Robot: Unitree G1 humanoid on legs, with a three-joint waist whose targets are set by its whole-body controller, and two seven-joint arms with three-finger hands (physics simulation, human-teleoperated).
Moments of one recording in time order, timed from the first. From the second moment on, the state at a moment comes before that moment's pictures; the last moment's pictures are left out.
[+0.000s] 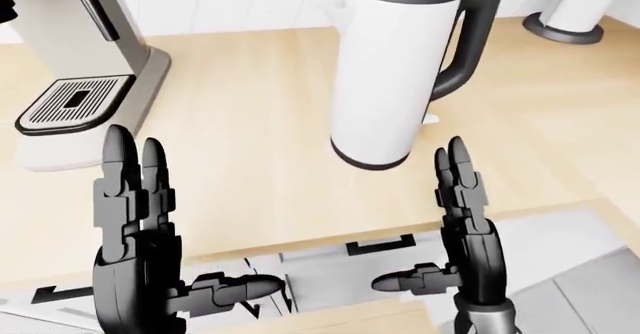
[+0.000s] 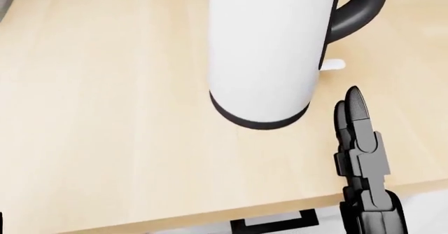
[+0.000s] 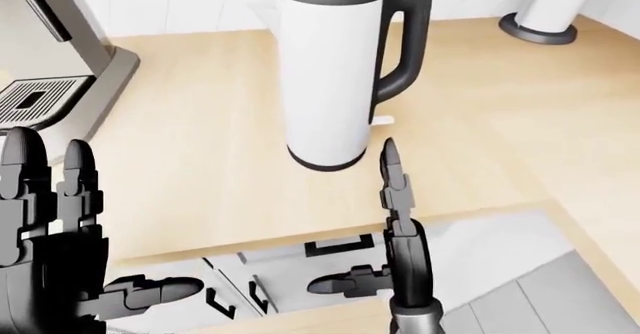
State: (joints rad) left arm 0.36 -0.05 0.09 -0.74 0.05 -0.29 -0.07; right arm 0.29 -0.02 0.05 -0.42 -0.17 -0.43 0.05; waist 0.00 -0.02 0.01
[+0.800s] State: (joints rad) left arm 0.36 -0.05 0.09 -0.74 0.05 -0.28 -0.07; right arm 0.04 -0.14 -0.61 -0.89 0.10 0.13 0.20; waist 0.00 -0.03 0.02
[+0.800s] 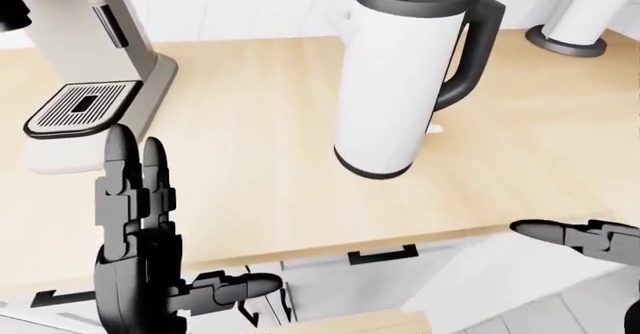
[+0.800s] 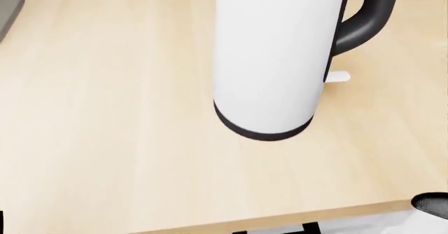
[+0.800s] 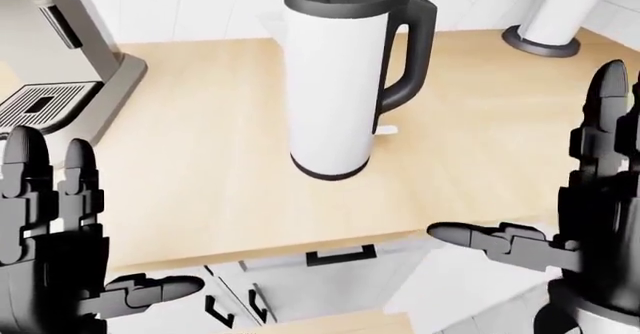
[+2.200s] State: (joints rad) left arm 0.36 -0.05 0.08 -0.73 0.07 -0.29 -0.06; right arm -0.81 -0.50 -0.22 0.54 -0.15 0.15 0.07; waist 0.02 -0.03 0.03
